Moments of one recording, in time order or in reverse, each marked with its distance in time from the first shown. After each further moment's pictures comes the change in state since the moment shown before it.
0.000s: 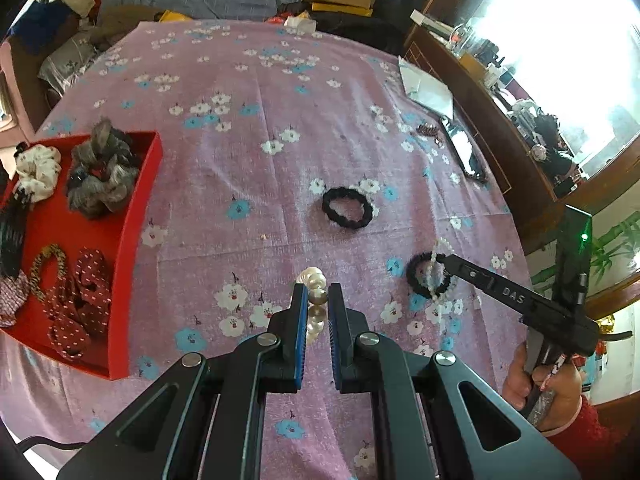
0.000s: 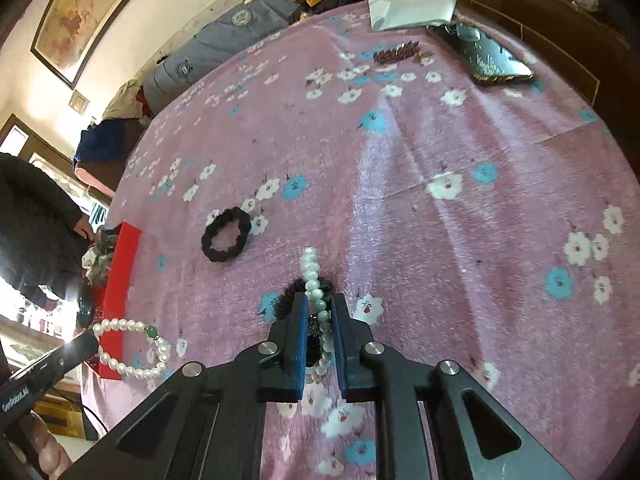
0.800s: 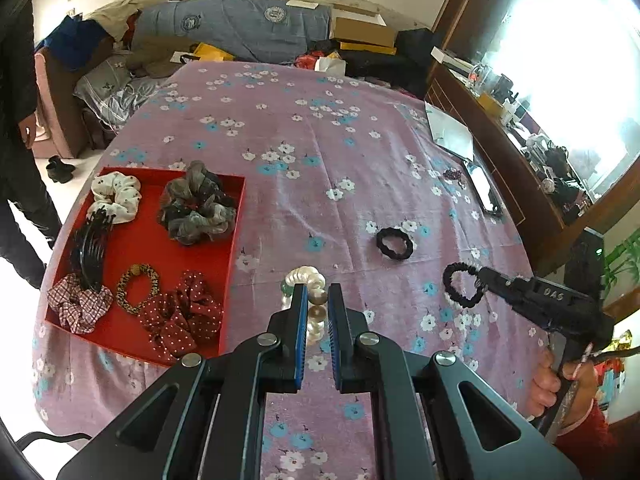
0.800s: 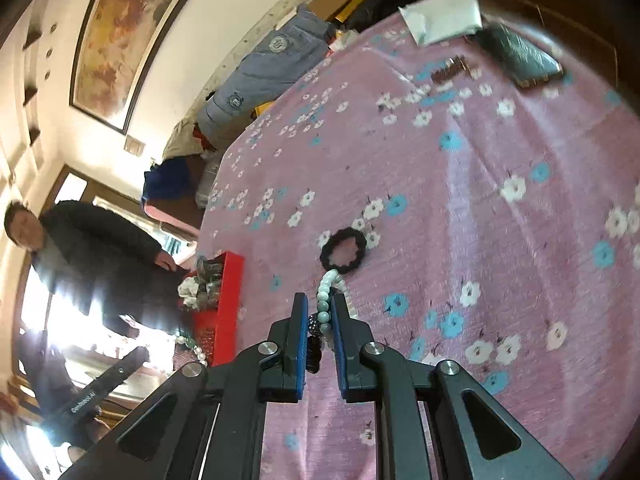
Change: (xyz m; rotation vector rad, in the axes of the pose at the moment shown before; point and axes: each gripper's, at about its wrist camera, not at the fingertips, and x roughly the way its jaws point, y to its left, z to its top) left arm -0.075 0.049 0.001 -0.021 -0.103 0.084; right arm -0.024 0.022 -0.003 0.156 -0.018 0.278
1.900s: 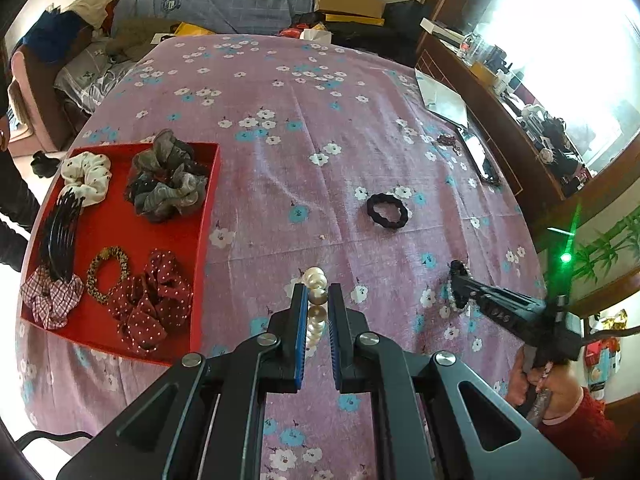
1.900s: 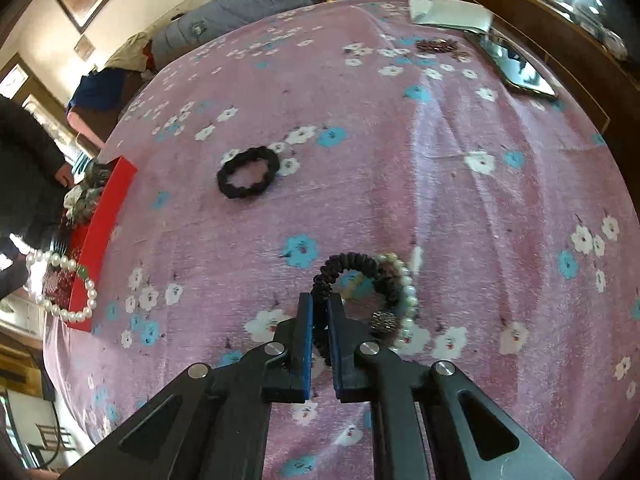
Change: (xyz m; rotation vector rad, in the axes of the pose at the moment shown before) left arm 0.034 -0.009 -0.011 0.031 0.088 -0.028; right arm 0.043 -0.003 -0.025 -0.285 0.097 -0.376
